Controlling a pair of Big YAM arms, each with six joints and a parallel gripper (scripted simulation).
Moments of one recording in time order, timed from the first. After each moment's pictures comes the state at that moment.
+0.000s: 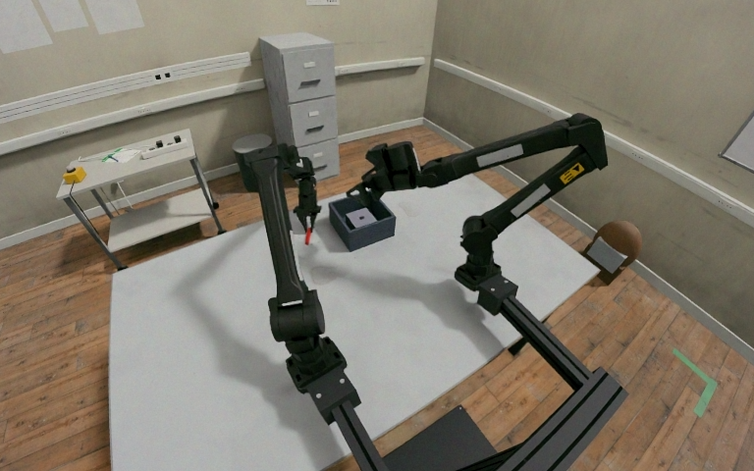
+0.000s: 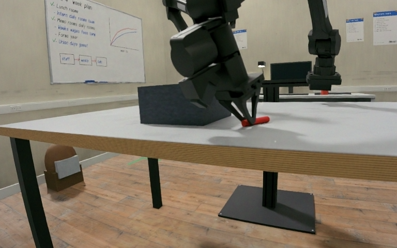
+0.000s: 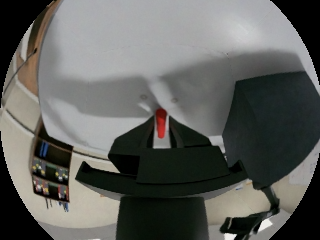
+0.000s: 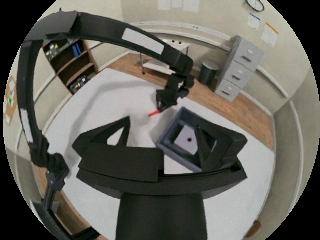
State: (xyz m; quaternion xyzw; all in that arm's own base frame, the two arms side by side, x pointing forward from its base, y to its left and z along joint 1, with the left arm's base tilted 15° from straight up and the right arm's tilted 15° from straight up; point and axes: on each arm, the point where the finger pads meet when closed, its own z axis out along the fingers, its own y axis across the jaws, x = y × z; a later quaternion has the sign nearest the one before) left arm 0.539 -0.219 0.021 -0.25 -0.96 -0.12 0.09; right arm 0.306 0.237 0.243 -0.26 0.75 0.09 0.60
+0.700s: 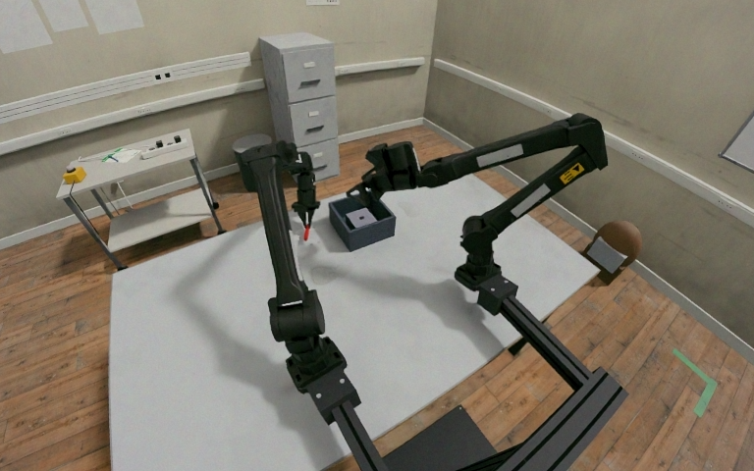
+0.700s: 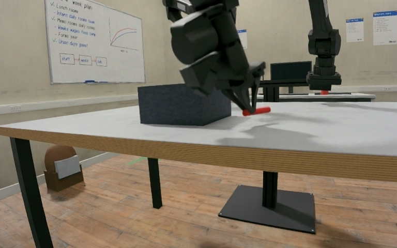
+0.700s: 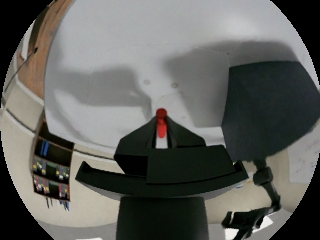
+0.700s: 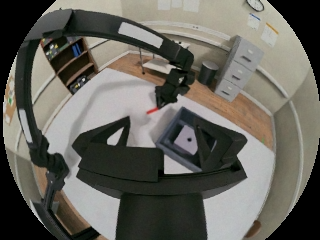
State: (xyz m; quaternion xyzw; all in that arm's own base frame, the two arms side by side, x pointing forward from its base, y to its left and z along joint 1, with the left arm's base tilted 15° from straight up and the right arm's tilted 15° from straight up) left arm 0.532 -0.217 0.044 -0.25 -0.95 -0.12 0.10; right arm 0.306 0.237 0.243 -0.26 0.75 0.09 0.60
